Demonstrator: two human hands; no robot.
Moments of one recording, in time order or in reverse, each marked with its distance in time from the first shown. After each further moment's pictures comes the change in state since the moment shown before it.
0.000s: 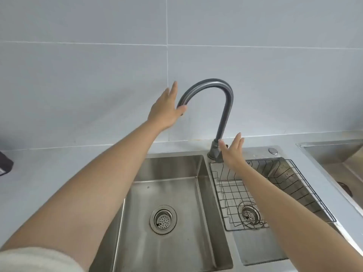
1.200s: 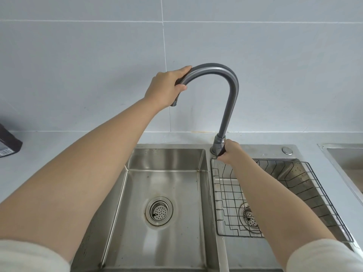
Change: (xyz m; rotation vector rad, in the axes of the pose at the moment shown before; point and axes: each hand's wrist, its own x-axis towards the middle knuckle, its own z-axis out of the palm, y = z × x) left_hand 0.034 0.024 0.009 -0.028 0.084 -0.031; right_hand 0.091 0.031 0.018 0.639 -0.147 0.514
